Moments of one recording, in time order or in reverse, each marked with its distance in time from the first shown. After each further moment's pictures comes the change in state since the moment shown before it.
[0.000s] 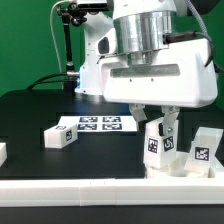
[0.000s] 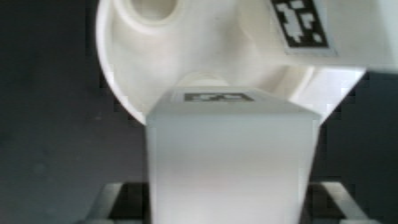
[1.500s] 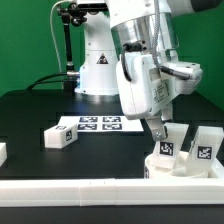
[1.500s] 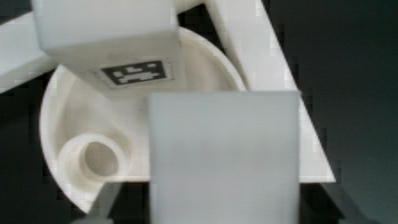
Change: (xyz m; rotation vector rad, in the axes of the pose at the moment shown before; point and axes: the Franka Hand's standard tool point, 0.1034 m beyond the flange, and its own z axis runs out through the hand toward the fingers) arm -0.011 -0.007 0.004 0.059 -0.112 0.995
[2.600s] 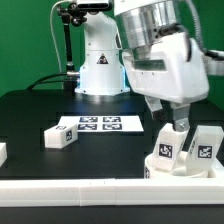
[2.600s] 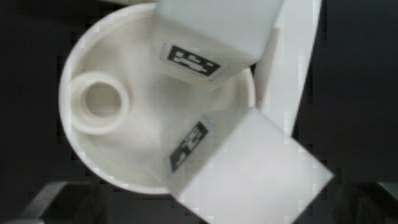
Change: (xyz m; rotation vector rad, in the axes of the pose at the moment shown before) arm -0.011 -0.002 -0.015 -0.070 0.013 -0.757
